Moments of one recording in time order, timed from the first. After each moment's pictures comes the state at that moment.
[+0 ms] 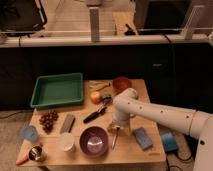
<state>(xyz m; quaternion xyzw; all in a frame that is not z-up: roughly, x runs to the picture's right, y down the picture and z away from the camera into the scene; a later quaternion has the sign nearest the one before) 0.072 0.238 0.830 -0.29 -0.27 -0.53 0.75</state>
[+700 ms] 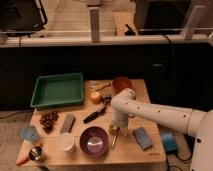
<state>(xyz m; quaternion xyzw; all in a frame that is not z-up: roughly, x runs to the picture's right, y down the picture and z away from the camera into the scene) 0.070 0.236 0.829 -0.30 -0.27 -0.53 0.75</state>
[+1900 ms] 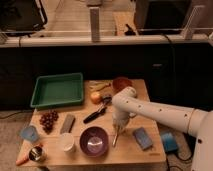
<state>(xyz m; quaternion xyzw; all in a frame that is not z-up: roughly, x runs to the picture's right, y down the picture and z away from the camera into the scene) 0.077 0.217 0.826 -0.29 -0.26 -0.51 0.77</state>
